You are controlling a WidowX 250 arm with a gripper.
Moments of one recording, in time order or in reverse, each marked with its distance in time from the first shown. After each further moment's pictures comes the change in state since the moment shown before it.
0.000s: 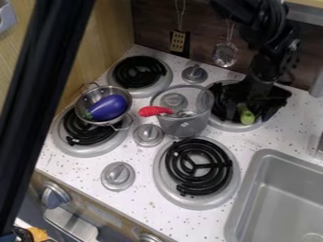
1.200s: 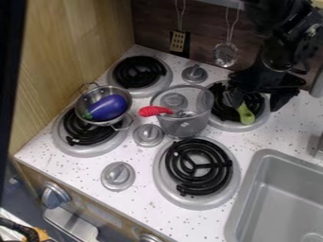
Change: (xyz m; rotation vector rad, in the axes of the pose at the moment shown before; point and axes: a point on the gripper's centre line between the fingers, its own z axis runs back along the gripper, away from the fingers) arm -0.009 -0.004 0.055 -0.002 -0.077 0.002
